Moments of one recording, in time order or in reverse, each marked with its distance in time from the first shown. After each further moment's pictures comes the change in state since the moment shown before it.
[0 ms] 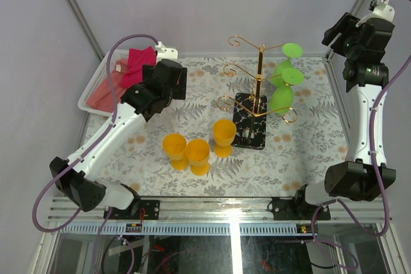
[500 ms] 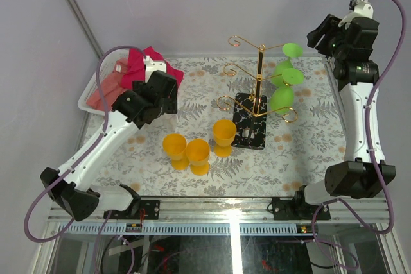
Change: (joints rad) left arm 0.000 -0.095 -0.049 -0.279 0.016 -0.191; right arm 0.098 0.016 0.021 -0.034 -0.076 0.002
